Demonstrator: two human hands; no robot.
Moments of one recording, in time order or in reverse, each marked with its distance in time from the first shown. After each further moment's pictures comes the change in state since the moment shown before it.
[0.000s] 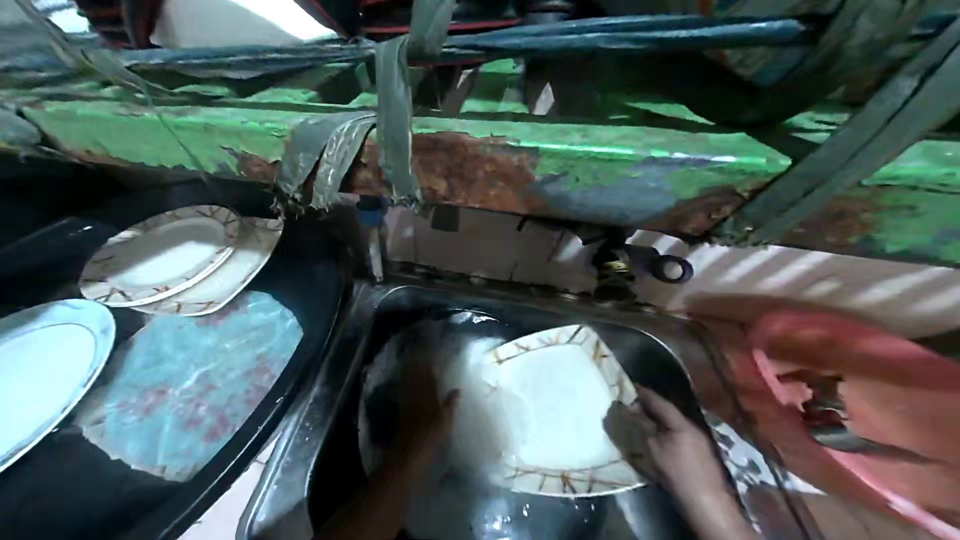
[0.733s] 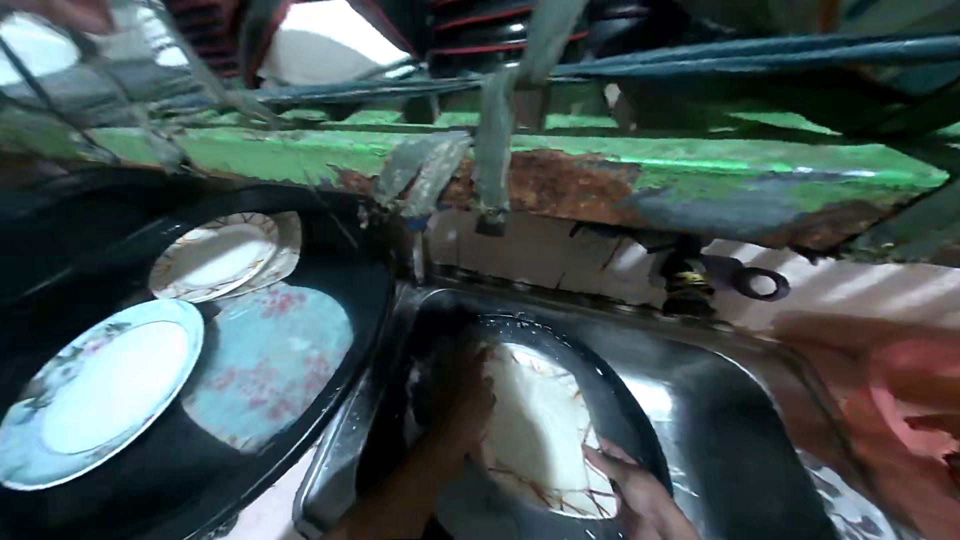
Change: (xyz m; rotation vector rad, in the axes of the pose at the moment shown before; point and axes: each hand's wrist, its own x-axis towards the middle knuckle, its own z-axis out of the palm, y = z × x) left_hand -0.047 0.044 -0.124 -0.073 0.057 0.303; right_hand -0.021 0.006 0.097 0.840 -0.391 0.522
